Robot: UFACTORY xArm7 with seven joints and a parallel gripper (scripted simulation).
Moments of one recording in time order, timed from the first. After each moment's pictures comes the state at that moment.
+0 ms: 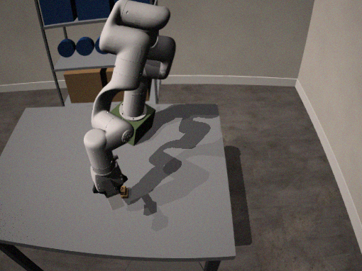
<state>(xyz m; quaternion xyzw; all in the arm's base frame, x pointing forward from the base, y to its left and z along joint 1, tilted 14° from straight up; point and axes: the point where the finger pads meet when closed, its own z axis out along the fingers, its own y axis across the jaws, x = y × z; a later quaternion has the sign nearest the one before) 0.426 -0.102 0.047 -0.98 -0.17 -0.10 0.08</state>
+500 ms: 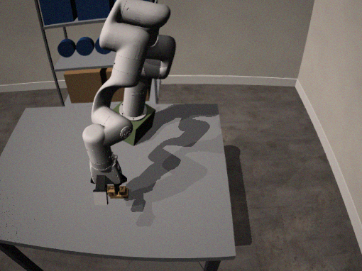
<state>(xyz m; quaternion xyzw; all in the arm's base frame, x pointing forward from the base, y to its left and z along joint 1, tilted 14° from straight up) 0.408 -0.107 0.045 -0.99 0.03 -0.08 0.10</state>
